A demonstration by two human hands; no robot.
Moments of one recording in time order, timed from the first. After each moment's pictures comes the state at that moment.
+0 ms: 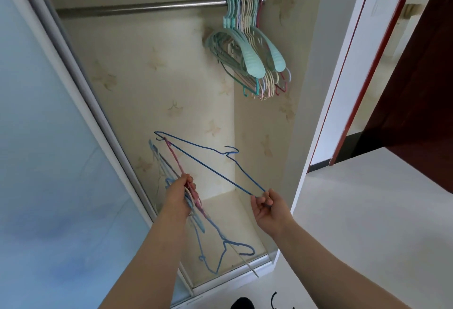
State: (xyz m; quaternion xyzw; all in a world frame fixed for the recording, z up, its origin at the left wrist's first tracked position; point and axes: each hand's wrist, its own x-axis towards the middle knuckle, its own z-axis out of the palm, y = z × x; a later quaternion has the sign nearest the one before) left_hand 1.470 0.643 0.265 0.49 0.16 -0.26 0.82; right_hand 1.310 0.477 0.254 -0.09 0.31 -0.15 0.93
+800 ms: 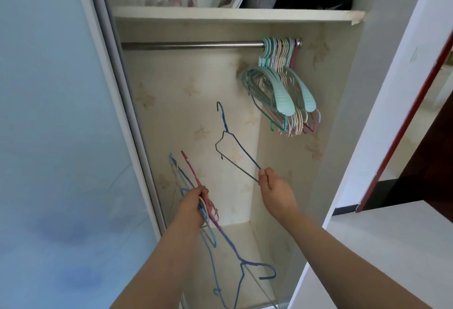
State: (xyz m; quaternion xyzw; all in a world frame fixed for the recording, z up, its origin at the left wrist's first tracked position) left_hand 1.488 0.635 0.304 0.44 0.19 -0.25 0.84; right_hand 1.377 0.465 0.353 -0.89 0.15 -0.22 0.36
